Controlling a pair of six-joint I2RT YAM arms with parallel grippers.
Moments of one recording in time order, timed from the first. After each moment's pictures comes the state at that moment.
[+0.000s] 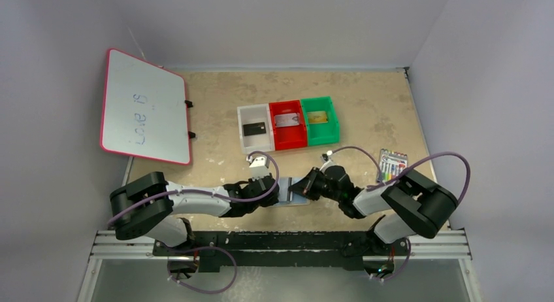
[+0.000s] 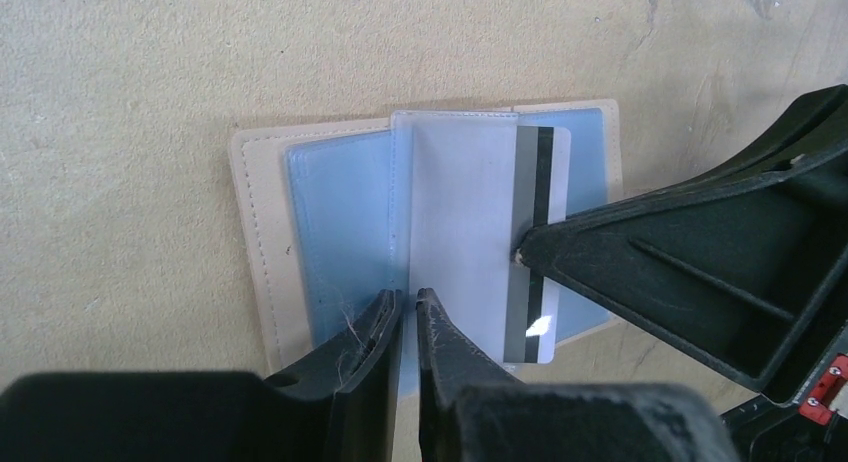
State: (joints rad) left arm -1.15 1.45 0.56 0.06 -0.44 -1.08; right arm 0.74 1.49 0.19 0.80 -0.17 1.22
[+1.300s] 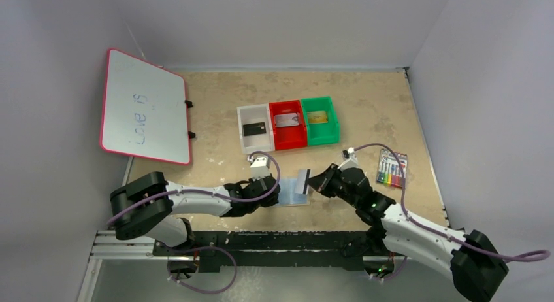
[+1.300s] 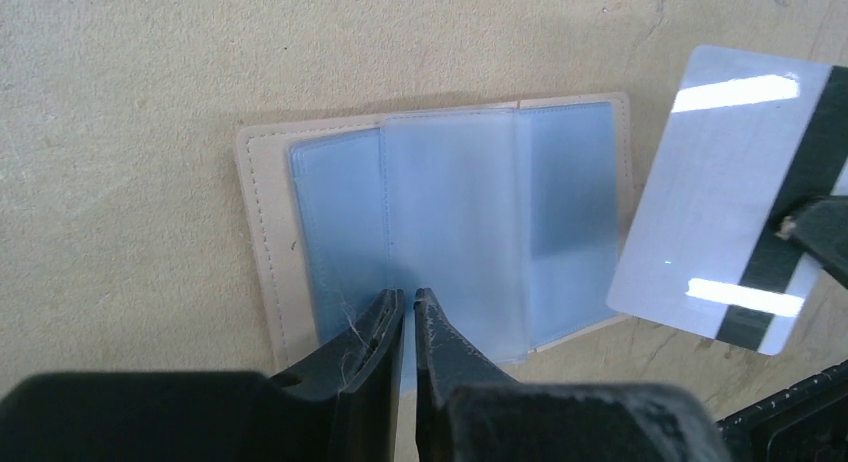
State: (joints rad) left arm -1.16 1.45 0.57 0.02 -0.46 -1.06; right arm 0.74 0.82 0.20 0.14 0.06 1.08
